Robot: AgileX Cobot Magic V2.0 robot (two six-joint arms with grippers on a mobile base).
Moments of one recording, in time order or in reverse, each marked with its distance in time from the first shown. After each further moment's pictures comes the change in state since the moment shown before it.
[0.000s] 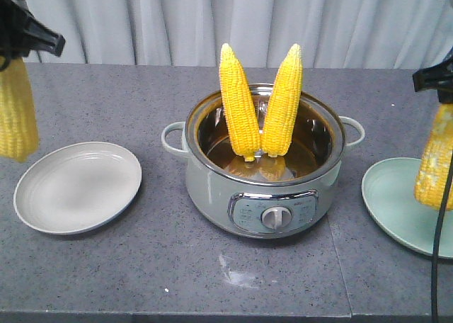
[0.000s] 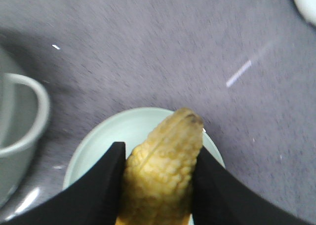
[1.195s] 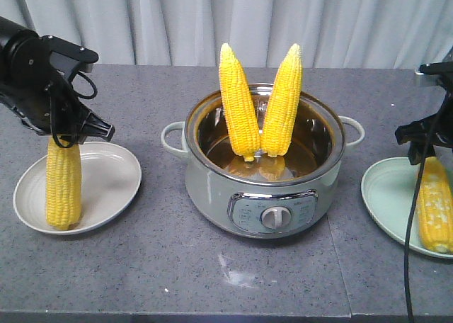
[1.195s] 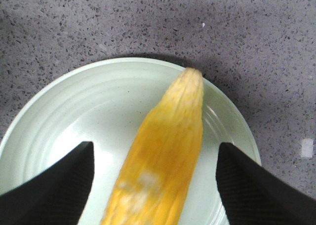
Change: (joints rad) left arm 0.033 0.165 0.225 -0.144 -0.173 0.039; right arm -0.124 0.306 0.000 0.108 0.023 -0.137
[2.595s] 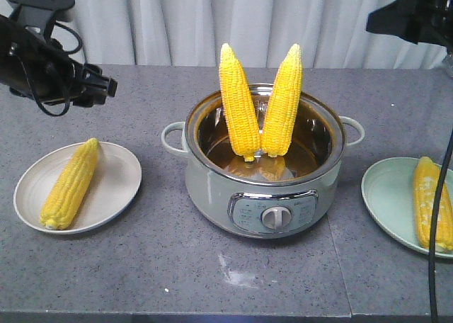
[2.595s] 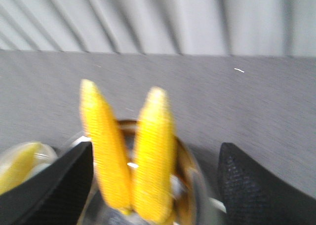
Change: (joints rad) left arm 0.000 -0.172 0.000 -0.254 -0.151 0.022; right arm 0.004 -0.302 0.000 0.927 -0.236 -0.485
